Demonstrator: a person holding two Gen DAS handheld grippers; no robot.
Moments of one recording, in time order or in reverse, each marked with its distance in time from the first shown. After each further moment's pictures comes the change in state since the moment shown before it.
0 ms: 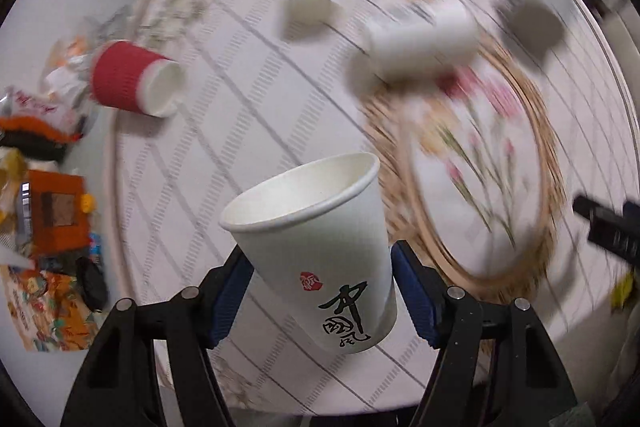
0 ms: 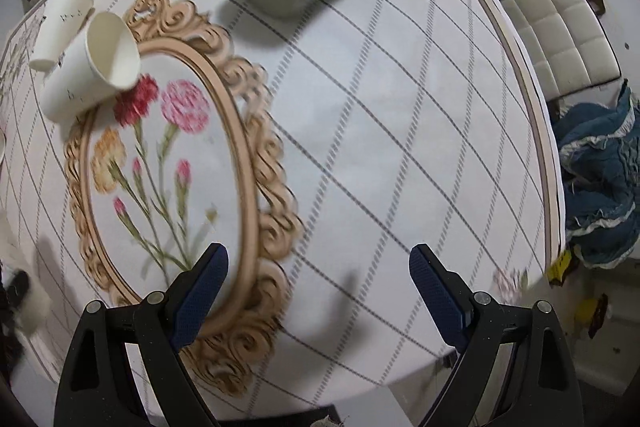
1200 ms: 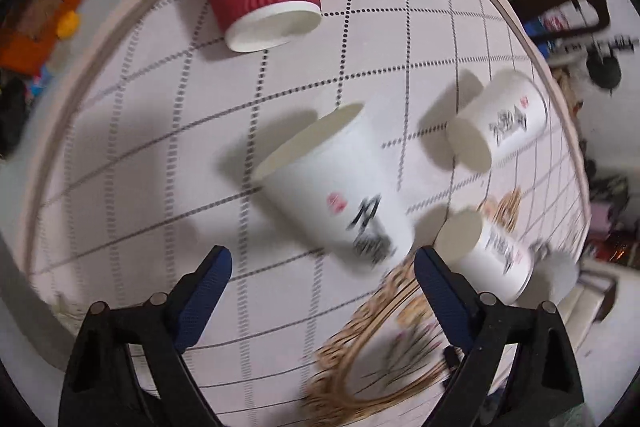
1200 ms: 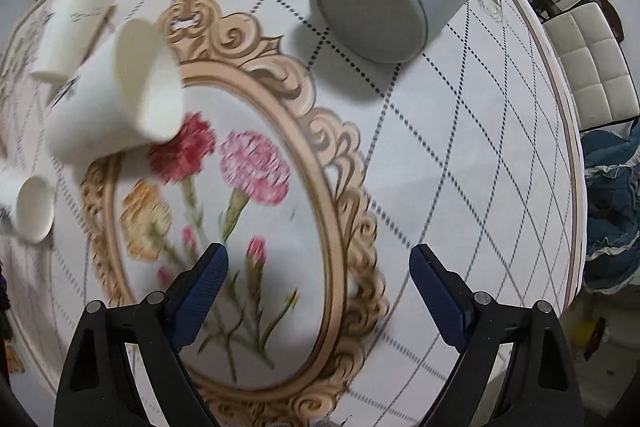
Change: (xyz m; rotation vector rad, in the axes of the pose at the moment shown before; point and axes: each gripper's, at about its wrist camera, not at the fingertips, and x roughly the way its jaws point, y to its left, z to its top) left arm 0.051 0.141 0.052 -0.904 0.082 -0.353; right arm 0.024 0.075 0.074 -0.063 -0.017 0.018
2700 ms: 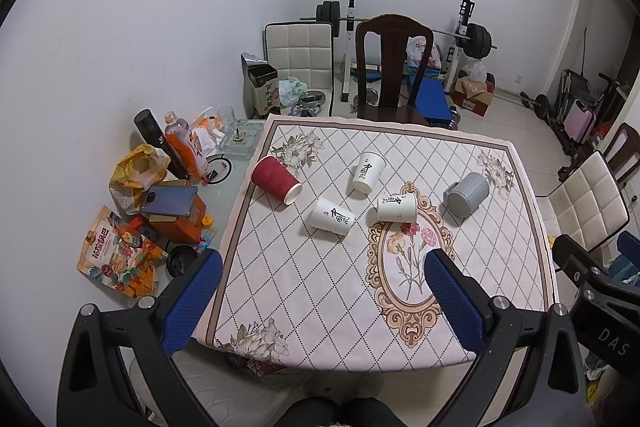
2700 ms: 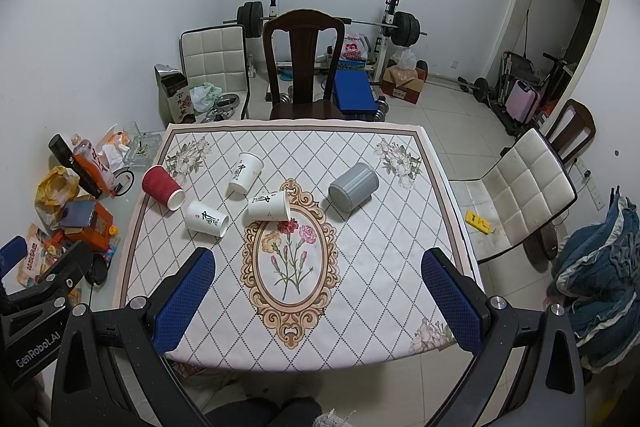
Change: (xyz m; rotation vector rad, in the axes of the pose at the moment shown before) left arm -0.329 0.007 -0.258 0.653 -0.641 0.118; right arm -0.399 -0.053 -0.210 -0.105 -0.624 0.107
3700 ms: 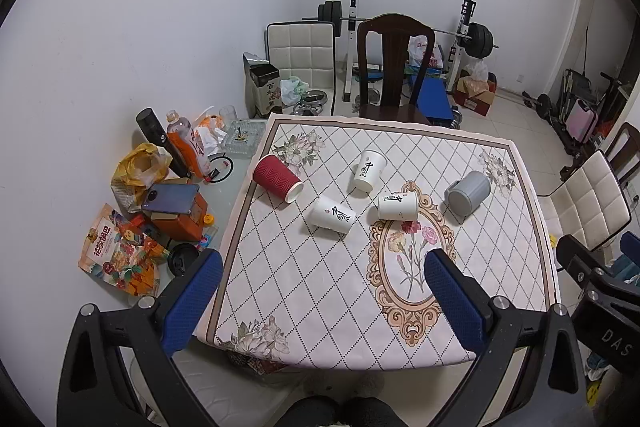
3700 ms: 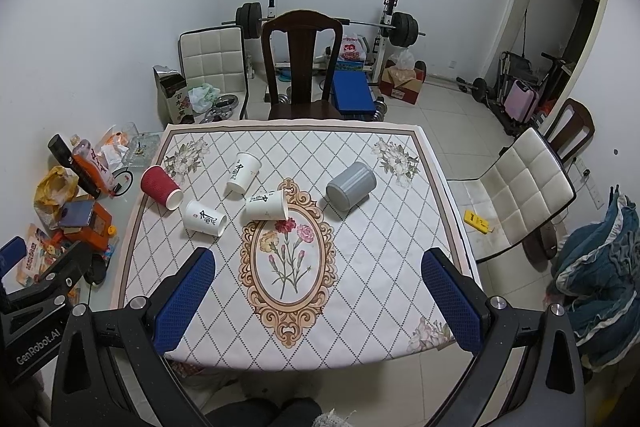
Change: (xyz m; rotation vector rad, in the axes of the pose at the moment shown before) left arm 0.001 -0.002 -0.006 0.006 0.003 0.003; right arm 0.001 -0.005 -0.004 0.004 0.000 -0.002
